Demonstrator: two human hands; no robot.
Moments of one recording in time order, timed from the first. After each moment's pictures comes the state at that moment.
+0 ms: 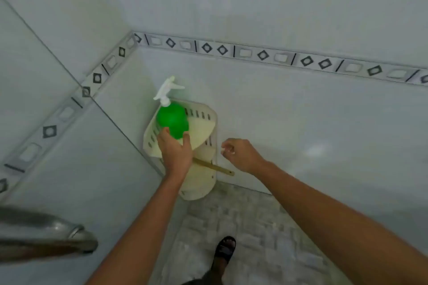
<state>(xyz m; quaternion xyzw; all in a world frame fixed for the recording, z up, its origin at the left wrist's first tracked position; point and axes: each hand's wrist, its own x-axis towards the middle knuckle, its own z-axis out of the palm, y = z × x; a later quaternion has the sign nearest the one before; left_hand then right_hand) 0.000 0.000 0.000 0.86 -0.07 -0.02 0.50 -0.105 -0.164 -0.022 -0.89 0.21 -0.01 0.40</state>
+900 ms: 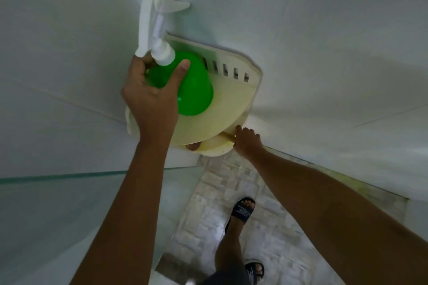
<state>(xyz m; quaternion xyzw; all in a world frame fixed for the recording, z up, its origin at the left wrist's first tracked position) 0.146 -0.023 -0.074 0.82 -0.12 0.16 0.54 0.044 -0.162 -0.323 -0.91 0.24 0.27 0.21</state>
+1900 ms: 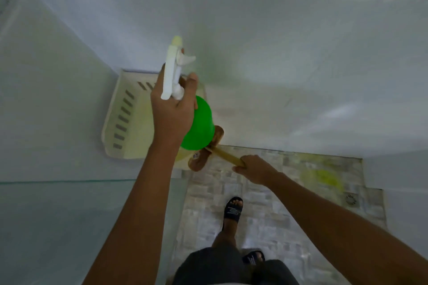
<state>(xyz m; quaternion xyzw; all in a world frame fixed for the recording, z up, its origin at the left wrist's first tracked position) 0.073 -0.086 -0.009 0.74 -0.24 -0.07 0.62 -0.117 -0.188 -0.218 -0.84 0.28 0.26 0.39</state>
